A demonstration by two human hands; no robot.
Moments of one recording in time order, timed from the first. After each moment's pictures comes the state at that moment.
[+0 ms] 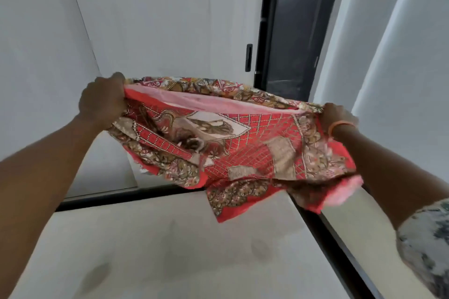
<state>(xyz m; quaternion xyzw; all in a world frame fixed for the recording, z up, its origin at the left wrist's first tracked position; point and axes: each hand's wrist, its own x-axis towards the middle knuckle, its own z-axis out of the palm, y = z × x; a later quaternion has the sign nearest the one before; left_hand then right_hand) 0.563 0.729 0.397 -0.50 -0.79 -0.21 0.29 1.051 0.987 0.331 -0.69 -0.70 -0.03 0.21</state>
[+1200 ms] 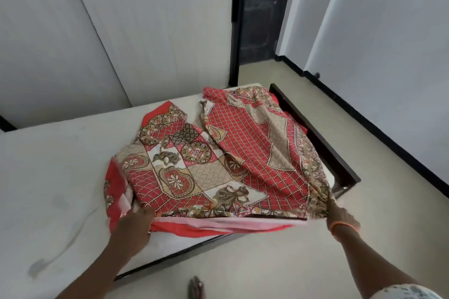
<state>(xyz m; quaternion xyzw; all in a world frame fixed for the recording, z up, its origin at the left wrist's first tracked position) 0.700 0.202 0.010 -0.64 -0.76 0.09 -0.07 1.224 0.358 -0.028 -0.81 -0.56 0.14 -0.14</state>
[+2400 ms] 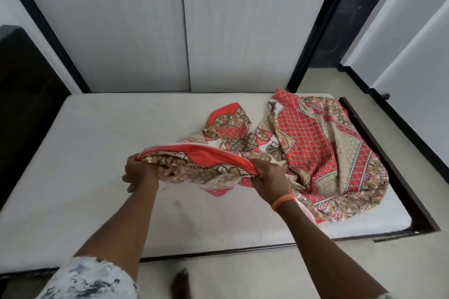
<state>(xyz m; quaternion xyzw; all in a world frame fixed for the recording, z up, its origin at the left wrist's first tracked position) 0.438 0.228 0.029 0.10 -0.81 -0.56 -0.16 0.744 0.333 0.070 -0.37 -0.87 0.17 0.28</state>
